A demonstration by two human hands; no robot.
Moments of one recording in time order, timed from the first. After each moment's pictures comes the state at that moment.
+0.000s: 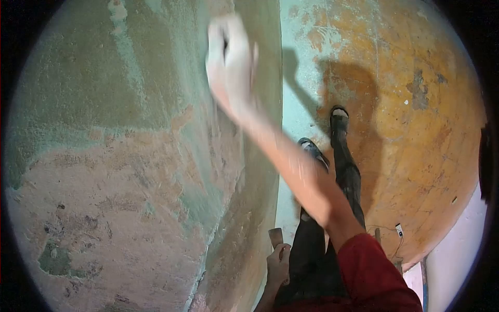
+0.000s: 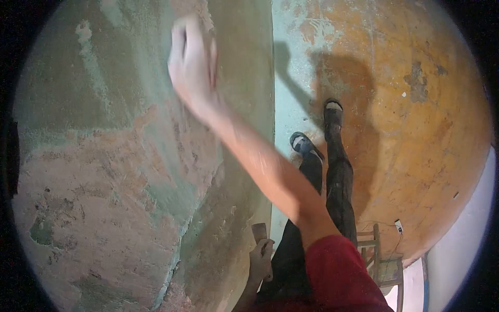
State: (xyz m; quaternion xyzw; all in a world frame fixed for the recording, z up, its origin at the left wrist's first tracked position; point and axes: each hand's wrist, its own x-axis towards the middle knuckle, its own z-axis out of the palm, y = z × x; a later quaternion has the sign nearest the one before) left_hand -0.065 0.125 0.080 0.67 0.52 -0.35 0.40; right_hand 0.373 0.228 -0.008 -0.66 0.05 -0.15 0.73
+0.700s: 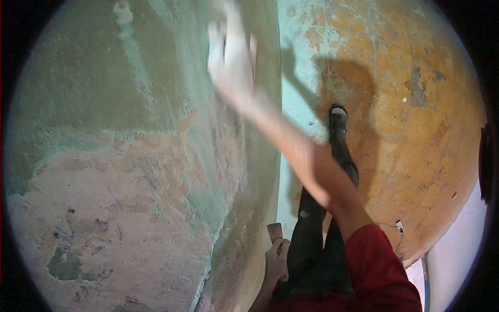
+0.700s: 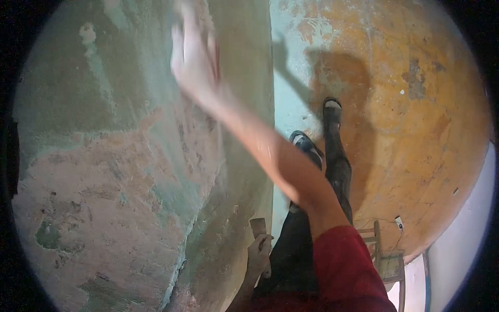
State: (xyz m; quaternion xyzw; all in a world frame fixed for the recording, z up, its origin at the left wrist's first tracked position) left_hand -0.073 0.144 0.070 0.63 0.54 -0.33 0.45; right_hand 0.383 0.221 -0.007 -0.70 0.02 -0.07 0.71
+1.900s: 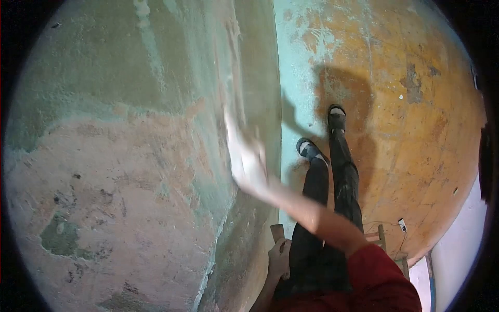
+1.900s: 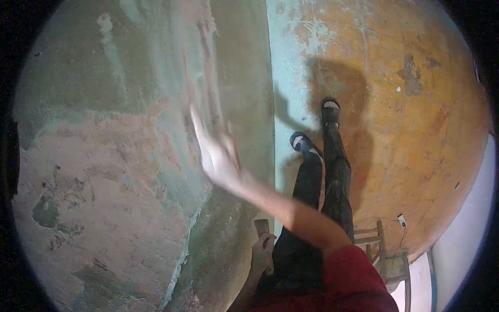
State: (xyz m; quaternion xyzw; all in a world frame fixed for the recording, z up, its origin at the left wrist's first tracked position) left_hand -0.096 0.150 0.067 0.66 0.52 -0.36 0.41; right_hand 0.199 0.211 -0.026 -0.63 -0.06 0.05 0.77
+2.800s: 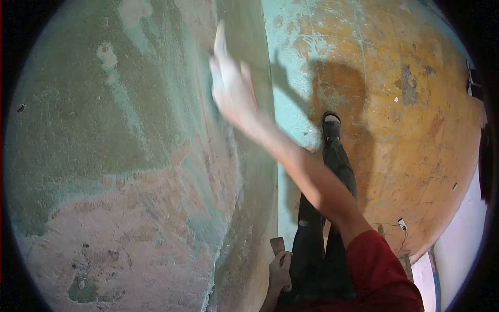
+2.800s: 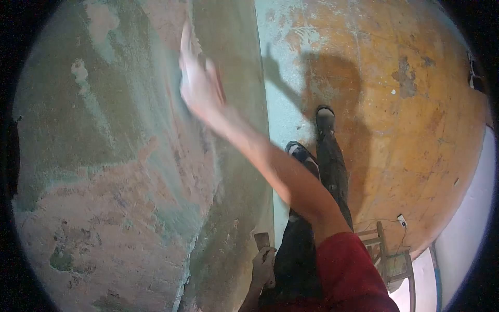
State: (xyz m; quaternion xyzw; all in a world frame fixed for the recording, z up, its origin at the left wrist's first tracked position) left_hand -0.079 0.143 0.063 0.57 0.57 -0.34 0.49; right_hand 0.370 0.196 -0.016 -0.69 -0.03 -0.02 0.72
